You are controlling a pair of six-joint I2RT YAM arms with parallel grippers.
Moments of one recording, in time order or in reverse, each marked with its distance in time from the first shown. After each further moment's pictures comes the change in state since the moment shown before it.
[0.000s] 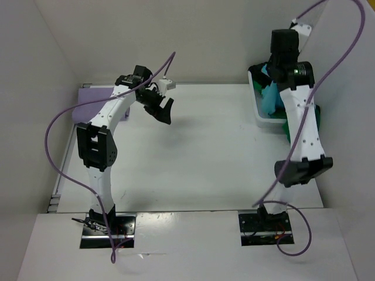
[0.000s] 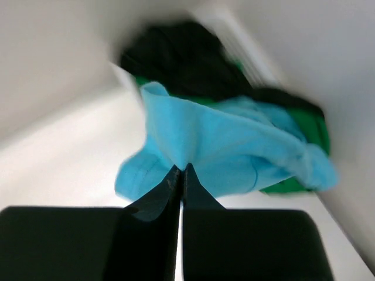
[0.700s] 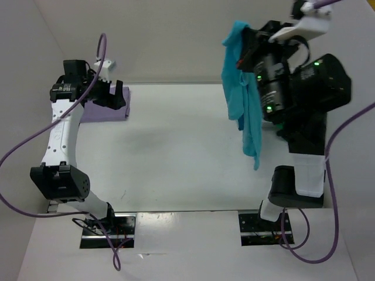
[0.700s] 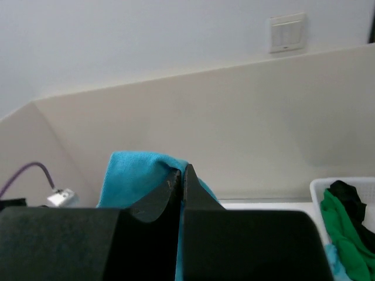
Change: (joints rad) left arm 0.333 -0.496 -0.254 0.138 -0.183 -0.105; right arm 1.102 -0.104 0.633 0.425 0.475 -0.577
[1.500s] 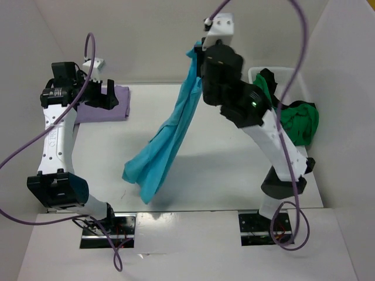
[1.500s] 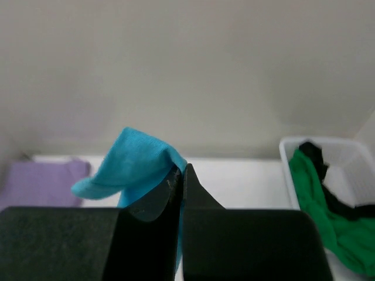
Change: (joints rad) left arm 0.080 -0.081 -0.041 0.015 0.011 -0.030; right arm -0.130 0.080 -0.266 -0.026 -0.024 0.117
